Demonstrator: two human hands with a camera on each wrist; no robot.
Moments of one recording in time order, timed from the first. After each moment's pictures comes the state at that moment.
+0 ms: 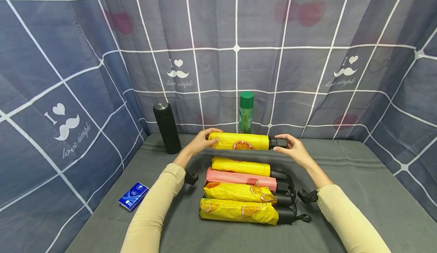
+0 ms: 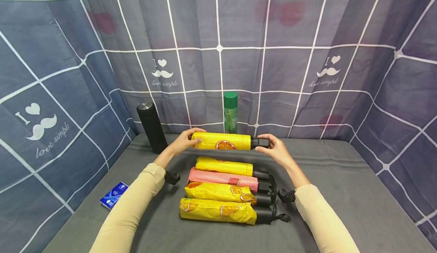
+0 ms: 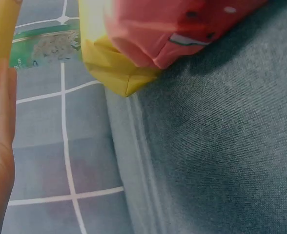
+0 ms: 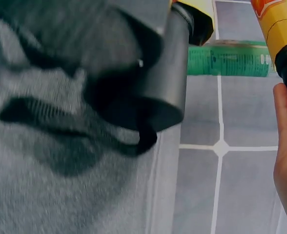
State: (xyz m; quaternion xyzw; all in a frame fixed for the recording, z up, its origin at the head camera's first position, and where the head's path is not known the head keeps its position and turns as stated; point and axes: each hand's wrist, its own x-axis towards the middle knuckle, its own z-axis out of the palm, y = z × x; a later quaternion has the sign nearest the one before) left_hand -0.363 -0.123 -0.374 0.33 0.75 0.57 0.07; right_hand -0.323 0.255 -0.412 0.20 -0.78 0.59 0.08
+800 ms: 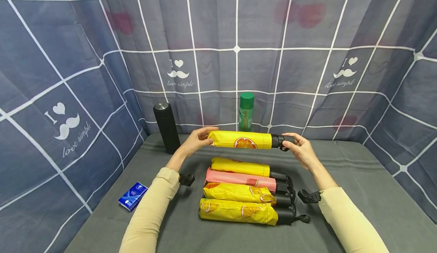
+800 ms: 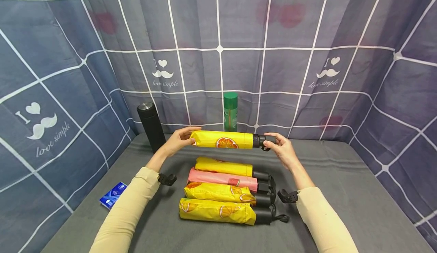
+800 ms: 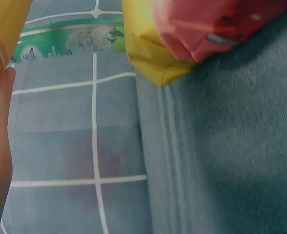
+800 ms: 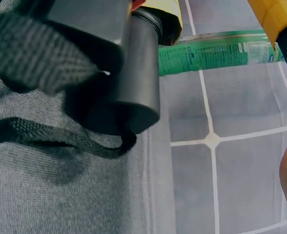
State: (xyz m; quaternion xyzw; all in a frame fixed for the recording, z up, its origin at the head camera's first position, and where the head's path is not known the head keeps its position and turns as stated) left_hand -0.352 -0.138 -0.367 0.36 0.69 0.62 0.06; right_hand -0.315 0.266 -0.406 0.21 -0.62 0.75 0.05
